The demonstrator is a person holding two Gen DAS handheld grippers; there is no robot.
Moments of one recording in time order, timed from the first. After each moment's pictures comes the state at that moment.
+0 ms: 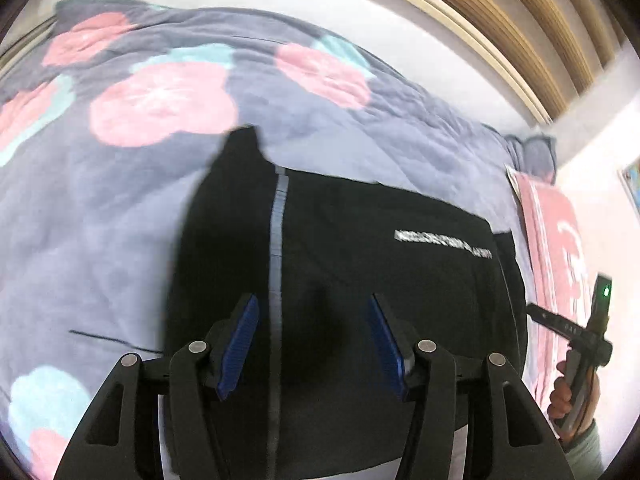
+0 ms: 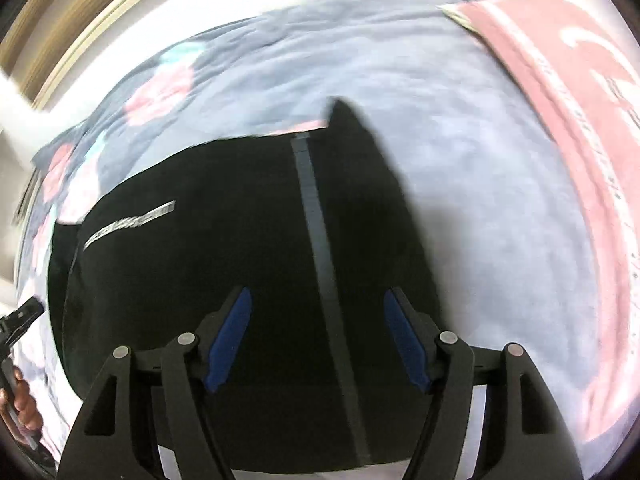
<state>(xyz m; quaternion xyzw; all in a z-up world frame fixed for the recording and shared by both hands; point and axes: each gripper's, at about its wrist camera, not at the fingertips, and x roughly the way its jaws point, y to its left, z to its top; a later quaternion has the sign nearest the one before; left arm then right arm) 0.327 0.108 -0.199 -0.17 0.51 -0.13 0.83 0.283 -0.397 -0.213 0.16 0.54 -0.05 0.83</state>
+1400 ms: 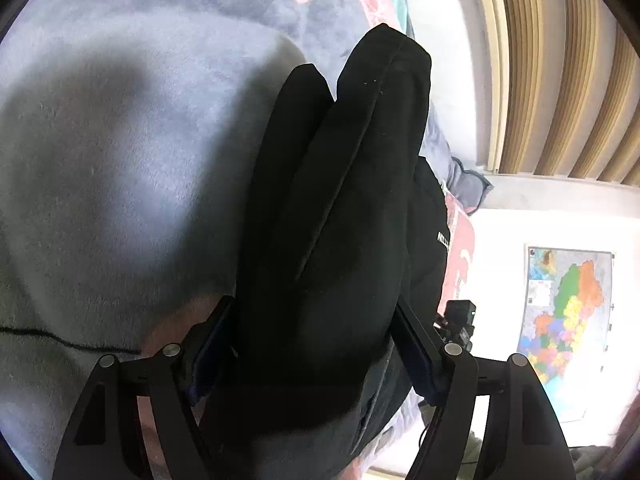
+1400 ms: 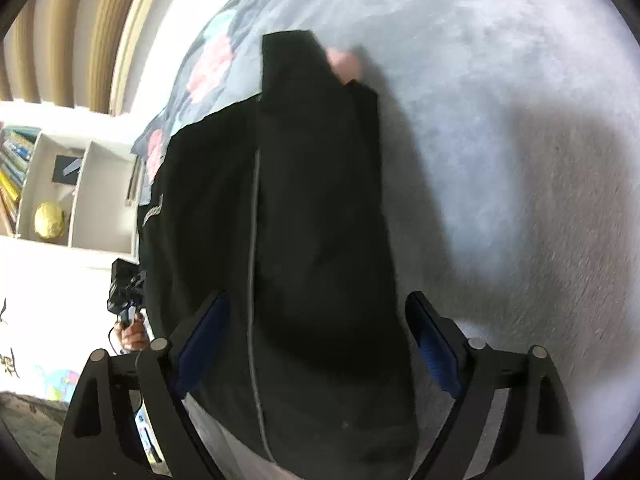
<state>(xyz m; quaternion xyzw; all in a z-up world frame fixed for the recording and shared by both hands) 0.363 0.150 -0.355 -0.43 0.58 -0.28 0.63 0.301 -0.492 -0.309 0.33 0.58 0.21 0.72</state>
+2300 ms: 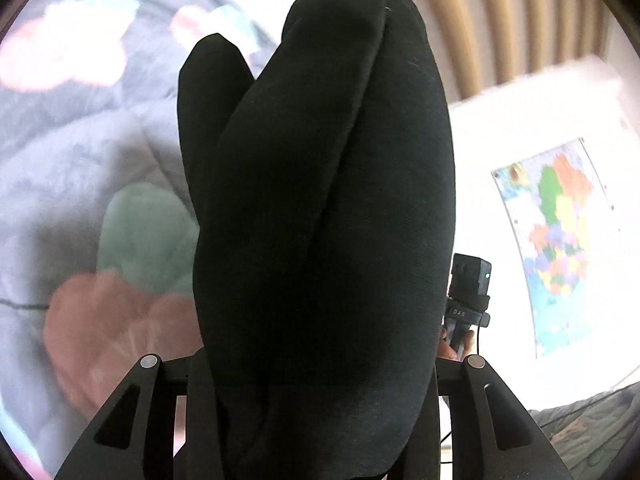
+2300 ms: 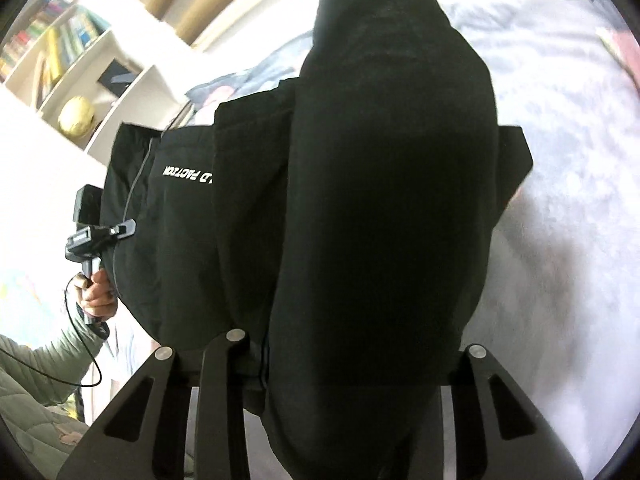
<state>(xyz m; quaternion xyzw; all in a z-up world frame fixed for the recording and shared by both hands) 0.272 0.068 -0.189 -0.31 0.48 -0.38 0.73 0.258 -0.364 -0.181 0.17 0.50 0.28 0.81</state>
